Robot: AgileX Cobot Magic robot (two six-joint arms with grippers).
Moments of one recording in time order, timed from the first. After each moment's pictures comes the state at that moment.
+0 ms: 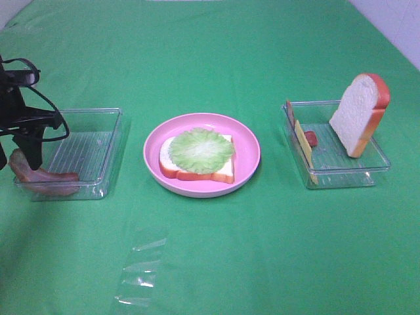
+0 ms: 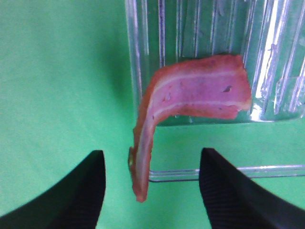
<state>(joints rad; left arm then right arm) -0.07 2.07 -1.49 -0.06 1.16 -0.06 0.03 0.00 -0.45 -0.04 1.11 0.05</state>
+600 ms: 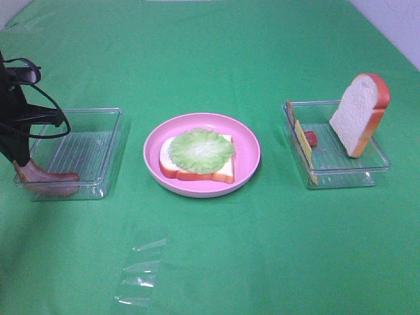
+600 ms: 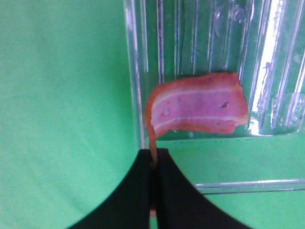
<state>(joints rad) -0.07 2.07 -1.49 -0.06 1.12 -0.05 0.03 0.00 -0.45 -0.04 1.11 0.05</state>
